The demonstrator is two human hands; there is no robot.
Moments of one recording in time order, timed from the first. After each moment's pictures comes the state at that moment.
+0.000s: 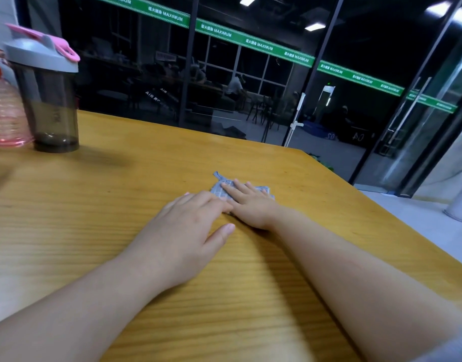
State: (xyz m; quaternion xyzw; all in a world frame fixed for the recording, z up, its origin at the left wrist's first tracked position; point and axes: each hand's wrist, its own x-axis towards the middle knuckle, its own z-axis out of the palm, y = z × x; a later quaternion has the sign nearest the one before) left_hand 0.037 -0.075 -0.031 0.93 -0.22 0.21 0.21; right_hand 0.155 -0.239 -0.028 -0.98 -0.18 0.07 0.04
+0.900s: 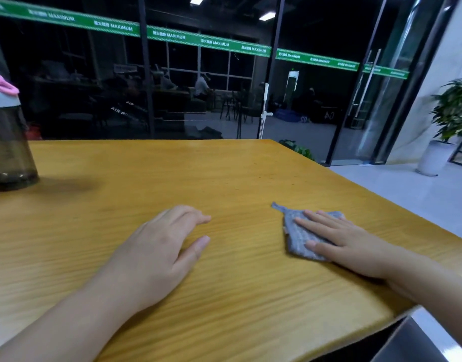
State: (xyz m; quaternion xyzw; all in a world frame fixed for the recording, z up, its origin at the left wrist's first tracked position) left_hand 0.032 -0.076 -0.037 0.89 -0.33 0.23 0.21; right_hand 0.025 -0.410 -0.020 -0.99 -0.10 0.09 0.07
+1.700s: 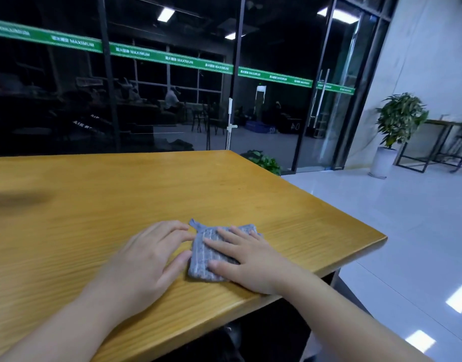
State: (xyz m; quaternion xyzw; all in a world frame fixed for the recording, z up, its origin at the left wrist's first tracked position) left_hand -0.006 -0.134 -0.038 0.87 -0.38 0.27 0.16; right_hand -0.029 -0.354 -0.029 -0.98 -0.12 0.04 0.12
